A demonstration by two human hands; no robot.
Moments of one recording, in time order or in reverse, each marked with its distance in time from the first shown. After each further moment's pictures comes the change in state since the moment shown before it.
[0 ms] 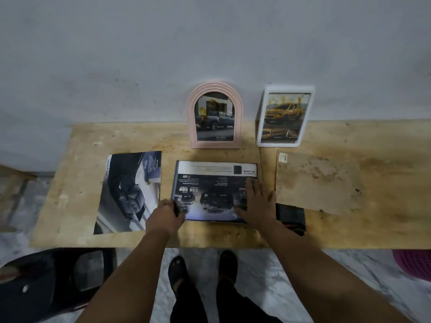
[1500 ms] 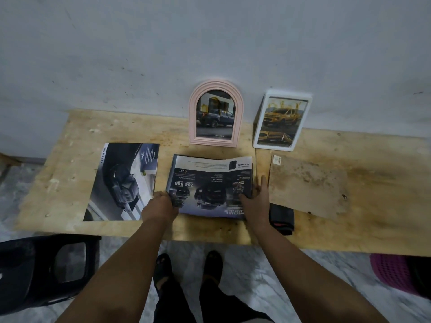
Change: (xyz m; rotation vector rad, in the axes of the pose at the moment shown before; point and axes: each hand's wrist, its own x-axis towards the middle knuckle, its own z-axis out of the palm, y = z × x) left_hand 0.006 0.003 0.009 0.016 -0.014 -0.069; right_hand -0.038 -0.019 -0.022 1.136 0.449 0.132
